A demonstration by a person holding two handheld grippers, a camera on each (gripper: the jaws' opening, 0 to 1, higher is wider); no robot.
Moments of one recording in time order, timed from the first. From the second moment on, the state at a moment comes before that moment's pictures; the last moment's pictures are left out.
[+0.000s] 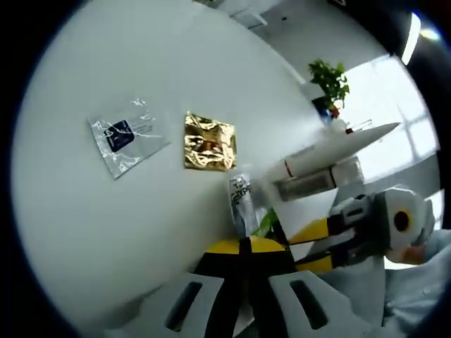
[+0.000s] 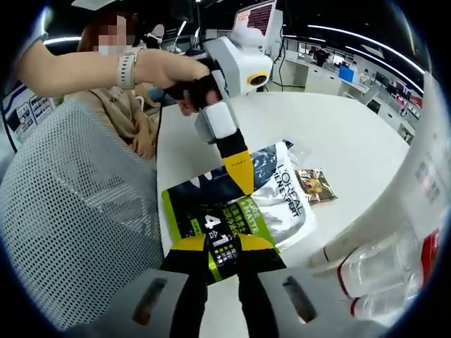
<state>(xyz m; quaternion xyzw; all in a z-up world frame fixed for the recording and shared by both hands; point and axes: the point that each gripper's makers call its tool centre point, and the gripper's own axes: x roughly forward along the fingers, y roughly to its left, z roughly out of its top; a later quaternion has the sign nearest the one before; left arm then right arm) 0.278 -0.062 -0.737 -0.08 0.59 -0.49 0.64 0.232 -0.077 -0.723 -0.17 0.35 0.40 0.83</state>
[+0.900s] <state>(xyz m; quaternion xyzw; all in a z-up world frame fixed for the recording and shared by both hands) 0.302 -0.077 -0.753 -0.12 0.63 -0.45 0.61 0.239 -0.083 -0.725 -0.18 0.35 0.39 0.83</state>
